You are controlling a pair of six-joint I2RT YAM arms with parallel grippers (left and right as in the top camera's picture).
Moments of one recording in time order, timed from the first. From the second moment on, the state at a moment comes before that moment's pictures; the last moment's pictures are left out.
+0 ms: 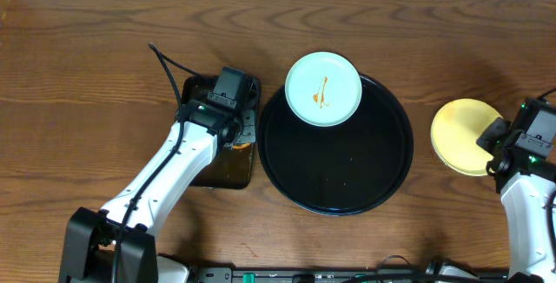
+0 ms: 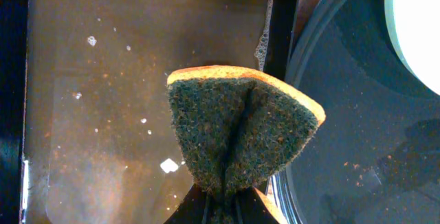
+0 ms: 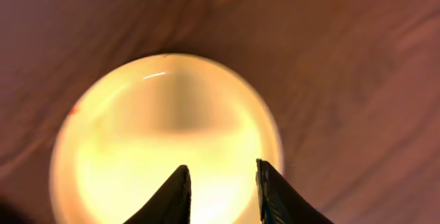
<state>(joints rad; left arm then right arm) -0.37 1.53 1.04 -0.73 -0.06 -0.41 -0.40 1.26 0.76 -0.39 0.18 0.26</state>
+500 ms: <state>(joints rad) -0.37 1.53 1.04 -0.73 -0.06 -0.41 -0.18 1.31 1.10 -0.74 -0.33 0.12</state>
